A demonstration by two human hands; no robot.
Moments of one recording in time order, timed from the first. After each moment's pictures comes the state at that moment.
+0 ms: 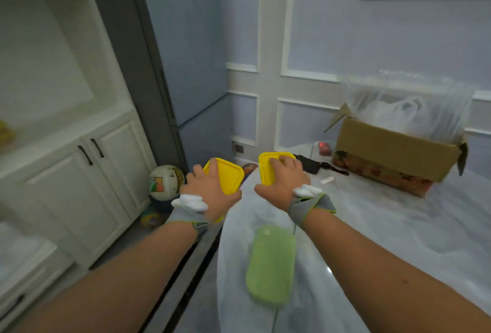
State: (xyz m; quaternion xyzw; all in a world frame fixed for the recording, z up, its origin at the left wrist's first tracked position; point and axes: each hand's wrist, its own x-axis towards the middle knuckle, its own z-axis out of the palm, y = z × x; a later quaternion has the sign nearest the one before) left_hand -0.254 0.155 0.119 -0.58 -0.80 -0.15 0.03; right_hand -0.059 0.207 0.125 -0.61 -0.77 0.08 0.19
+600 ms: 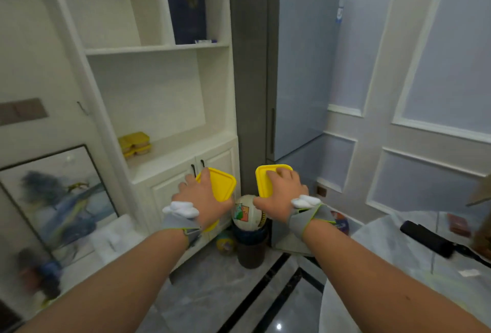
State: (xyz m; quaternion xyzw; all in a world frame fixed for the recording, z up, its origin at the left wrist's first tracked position) left_hand -0.561 0.106 0.175 -0.41 -0.89 -0.17 0.10; right_hand -0.368 0.214 0.191 -0.44 -0.88 0.08 0.17
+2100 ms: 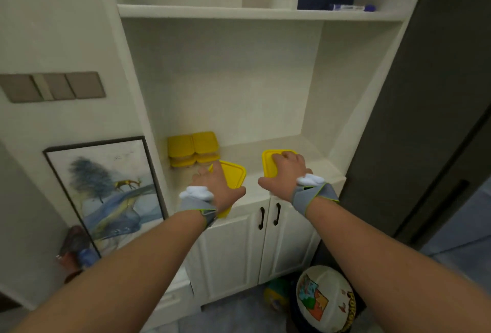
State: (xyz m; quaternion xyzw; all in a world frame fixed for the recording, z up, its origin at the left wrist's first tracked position) left_hand -0.998 0.353 0.131 -0.18 -0.97 -0.18 0.04; right_hand -0.897 0.531 0.170 -0.24 -0.96 0.13 0.12
